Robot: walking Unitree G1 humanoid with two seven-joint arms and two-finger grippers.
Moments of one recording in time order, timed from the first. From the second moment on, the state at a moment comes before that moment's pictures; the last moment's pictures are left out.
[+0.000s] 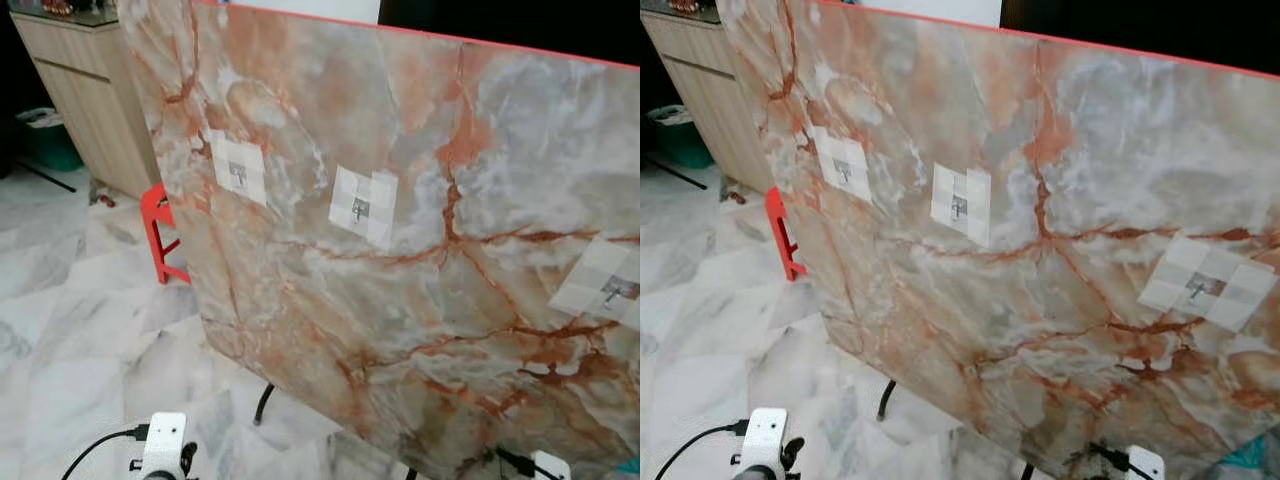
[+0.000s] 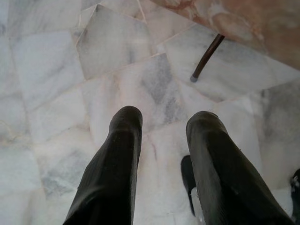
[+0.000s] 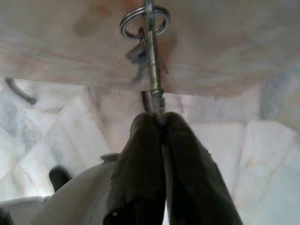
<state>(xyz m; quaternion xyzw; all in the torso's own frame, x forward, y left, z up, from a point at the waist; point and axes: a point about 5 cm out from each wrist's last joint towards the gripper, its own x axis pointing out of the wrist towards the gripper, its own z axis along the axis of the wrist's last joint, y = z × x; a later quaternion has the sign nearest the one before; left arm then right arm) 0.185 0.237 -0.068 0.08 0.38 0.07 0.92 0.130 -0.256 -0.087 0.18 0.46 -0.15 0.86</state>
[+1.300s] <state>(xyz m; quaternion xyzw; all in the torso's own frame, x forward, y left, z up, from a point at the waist) 0.138 0.249 -0.088 0.05 0.47 0.08 0.87 0.151 -0.260 -0.080 0.20 0.40 -0.21 0.87</state>
